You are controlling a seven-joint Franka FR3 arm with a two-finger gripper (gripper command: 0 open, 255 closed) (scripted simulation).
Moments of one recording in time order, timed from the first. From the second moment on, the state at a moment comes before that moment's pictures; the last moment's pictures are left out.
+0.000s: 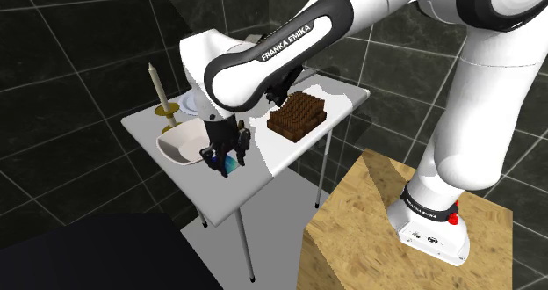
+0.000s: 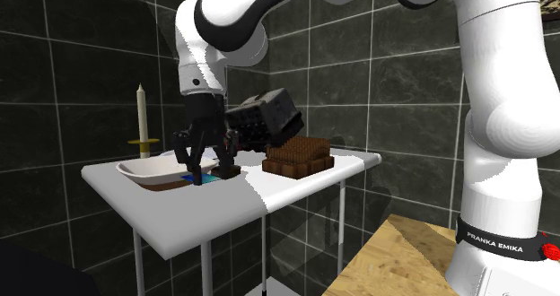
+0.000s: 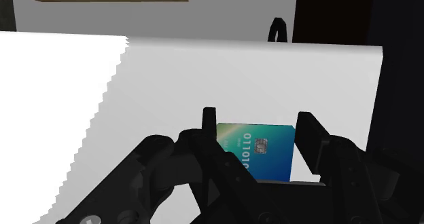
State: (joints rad) arm 0.14 0.16 0.47 -1.99 0.04 2.04 0.65
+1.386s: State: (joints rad) arm 0.05 0.10 0.40 -1.84 0.06 1.82 0.49
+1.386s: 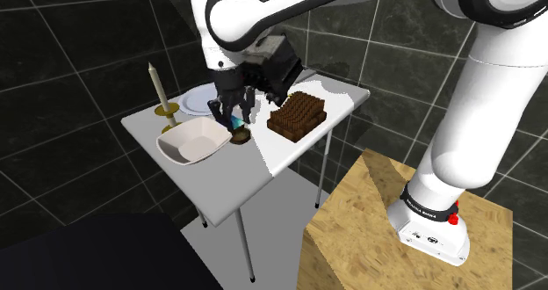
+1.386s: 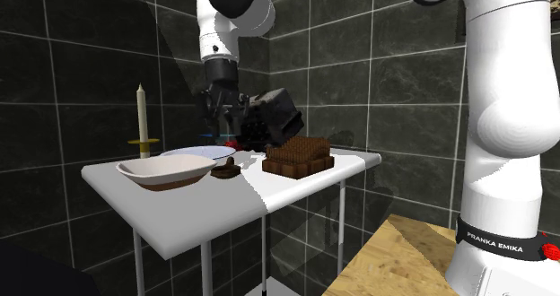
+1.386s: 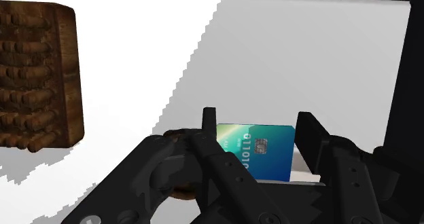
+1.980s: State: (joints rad) arm -0.02 0.15 0.35 -1.80 0.03 1.82 0.38
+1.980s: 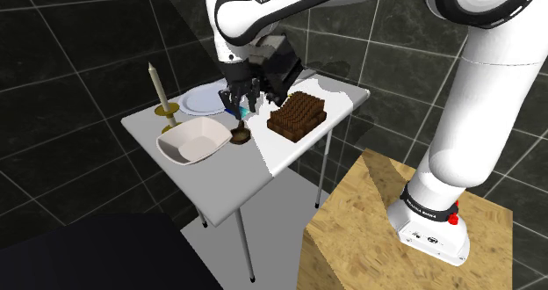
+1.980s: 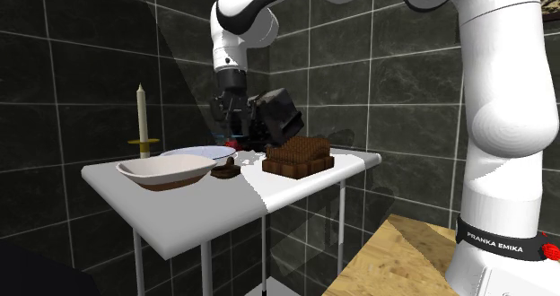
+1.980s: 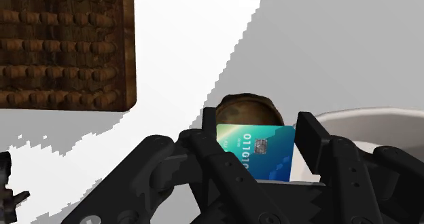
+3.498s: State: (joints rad) arm -0.01 0.21 0.34 -1.91 0.01 1.98 0.38
